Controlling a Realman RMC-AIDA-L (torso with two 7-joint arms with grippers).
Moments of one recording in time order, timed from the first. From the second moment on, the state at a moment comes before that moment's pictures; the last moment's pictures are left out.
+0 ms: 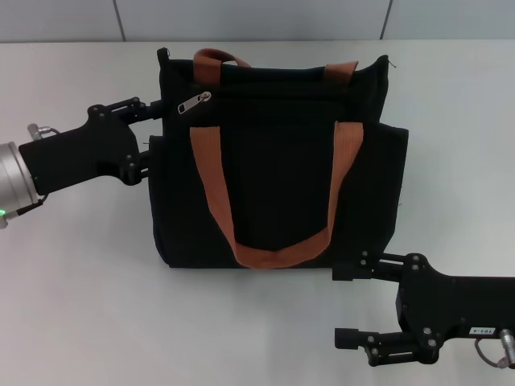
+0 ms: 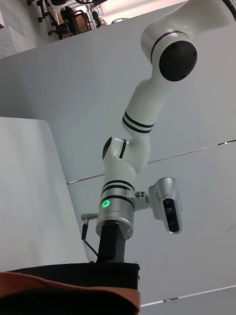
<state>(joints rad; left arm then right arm) -0.55 -2.02 0.59 0.42 1.85 1.48 -0.96 0.43 2.08 -0.67 -0.39 -2.06 -1.85 0.95</state>
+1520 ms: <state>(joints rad) -0.54 -2.06 0.56 0.45 1.69 1.63 -0.96 0.75 2.06 -0.72 -0.57 -1.76 -1.81 1.90</state>
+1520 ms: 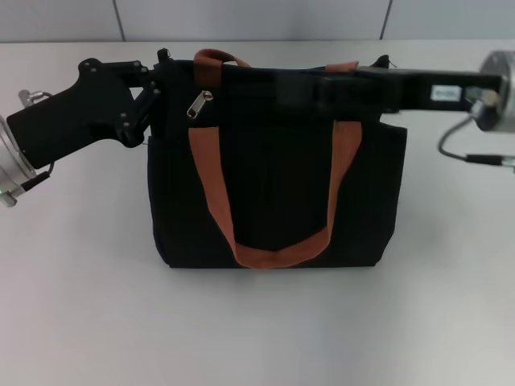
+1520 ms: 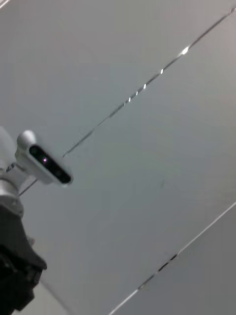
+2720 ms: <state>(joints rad) -0.57 -2.07 0.56 0.47 1.69 1.64 -1.03 0.91 2.05 -0.92 -0.57 -1.83 -1.56 2.31</state>
